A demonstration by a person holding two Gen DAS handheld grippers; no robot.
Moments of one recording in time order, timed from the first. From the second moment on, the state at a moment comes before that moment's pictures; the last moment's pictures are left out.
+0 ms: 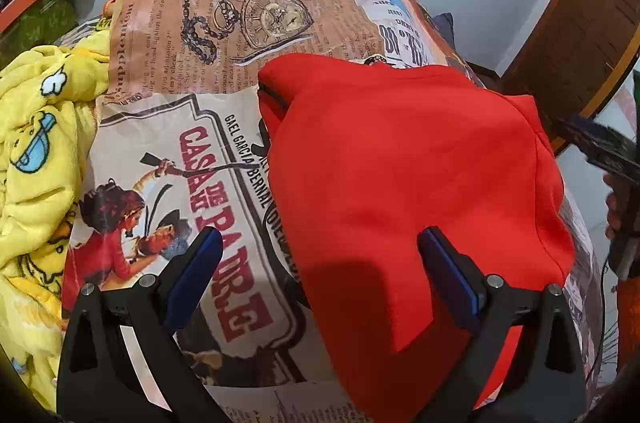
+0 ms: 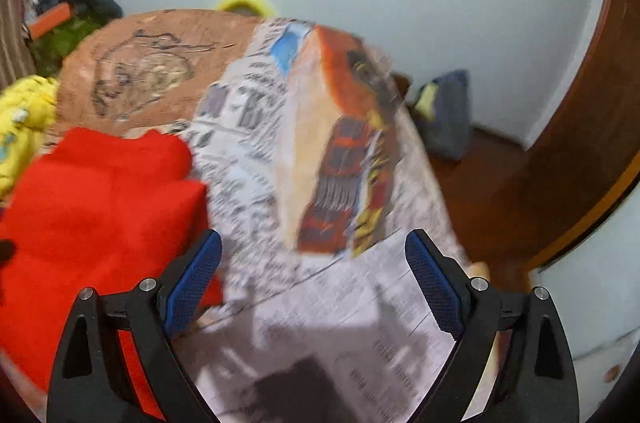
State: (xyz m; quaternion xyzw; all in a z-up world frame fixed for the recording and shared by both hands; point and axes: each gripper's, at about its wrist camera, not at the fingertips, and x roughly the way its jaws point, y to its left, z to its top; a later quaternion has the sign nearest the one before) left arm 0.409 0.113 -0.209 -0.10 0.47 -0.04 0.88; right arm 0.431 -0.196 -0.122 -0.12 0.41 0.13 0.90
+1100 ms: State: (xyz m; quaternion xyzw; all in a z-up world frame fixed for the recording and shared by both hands) left arm 0.460 0.119 -0.264 -0.28 0.53 -0.17 0.78; right arm 0.414 -0.130 -0.197 0.04 0.53 0.33 0.78
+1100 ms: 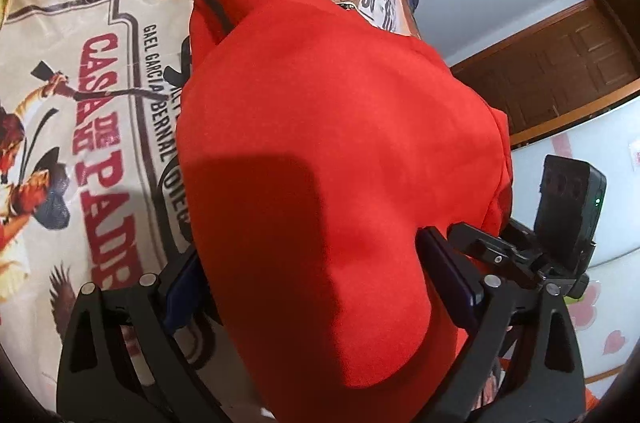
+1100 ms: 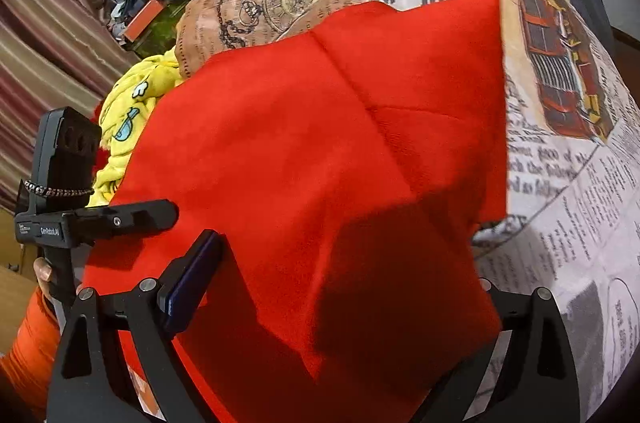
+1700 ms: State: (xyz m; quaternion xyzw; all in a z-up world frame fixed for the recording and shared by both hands) left arm 0.430 0.116 -0.203 -0.22 0.47 -0.15 0.84; right arm 0.406 -0.113 -0.159 0.06 0.50 0.38 0.77
